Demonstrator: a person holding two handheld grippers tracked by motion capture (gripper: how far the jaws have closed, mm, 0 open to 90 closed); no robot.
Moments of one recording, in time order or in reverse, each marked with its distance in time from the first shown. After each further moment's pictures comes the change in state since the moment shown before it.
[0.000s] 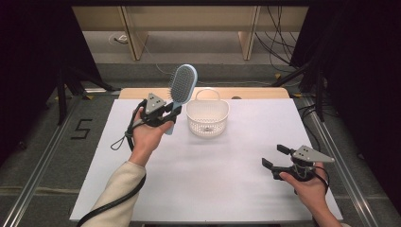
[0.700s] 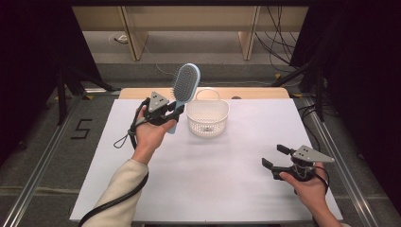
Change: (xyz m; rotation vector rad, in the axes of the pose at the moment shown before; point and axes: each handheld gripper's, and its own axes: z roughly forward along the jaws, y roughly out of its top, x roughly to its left) left arm -0.003 0.004 0.006 0.003 -0.014 -0.002; right arm 0.000 0.000 0.000 0.000 0.002 0.000
